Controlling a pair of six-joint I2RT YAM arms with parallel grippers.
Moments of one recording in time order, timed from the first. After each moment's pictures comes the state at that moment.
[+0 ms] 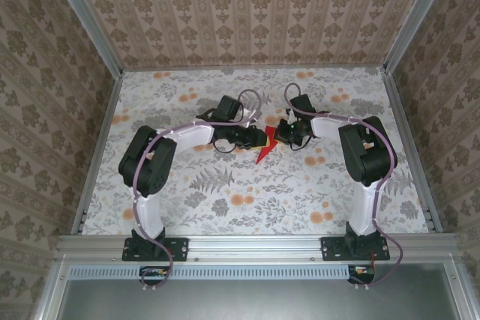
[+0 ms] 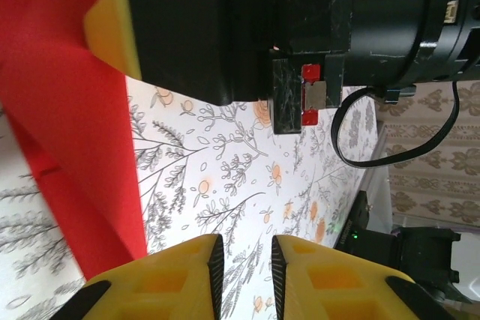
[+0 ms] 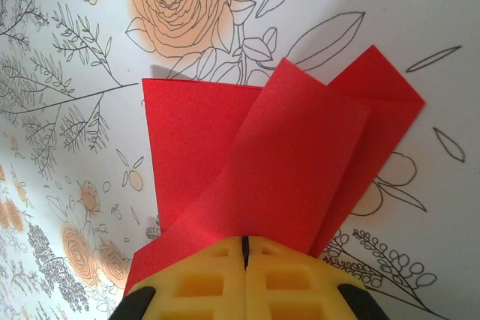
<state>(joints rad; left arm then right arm) -0.64 1.94 1.24 -0.18 0.83 -0.56 0.29 1.98 1.18 -0.28 -0.40 0.65</state>
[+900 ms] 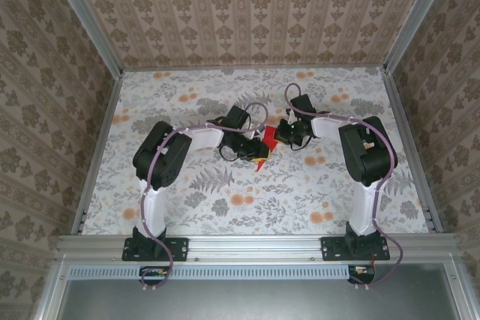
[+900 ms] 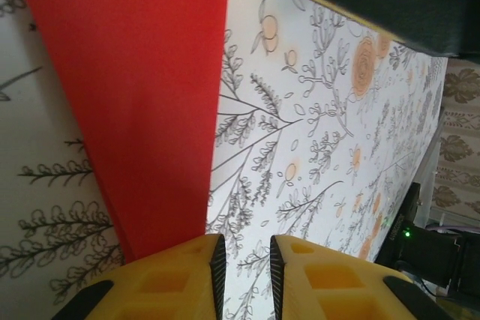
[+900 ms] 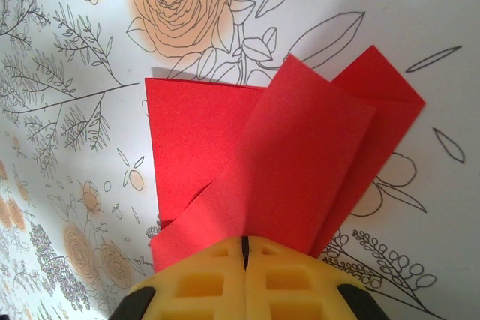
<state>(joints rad) -0.68 2.06 1.26 -0.26 0.77 -0.54 0.28 1.98 1.18 -0.27 -0.40 0.65</state>
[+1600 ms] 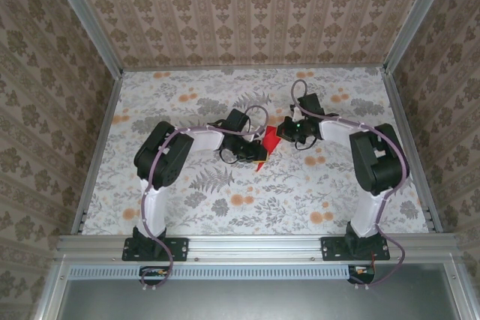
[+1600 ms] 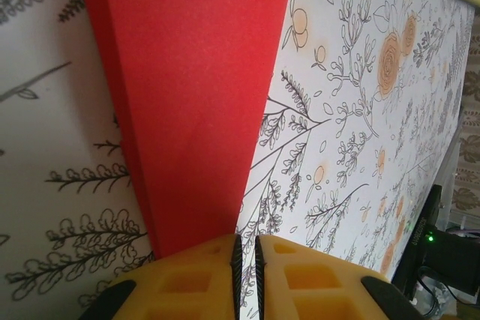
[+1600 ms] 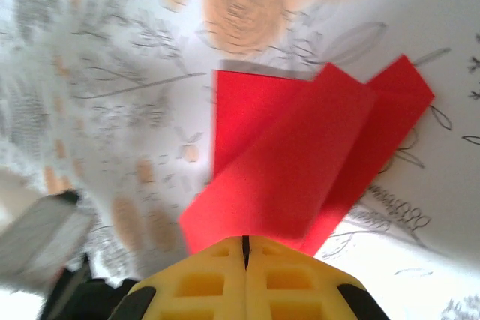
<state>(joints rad) -0.68 2.07 1.22 -0.21 0.74 -0.51 0.26 1.82 1.08 -0.20 -0.47 0.63</state>
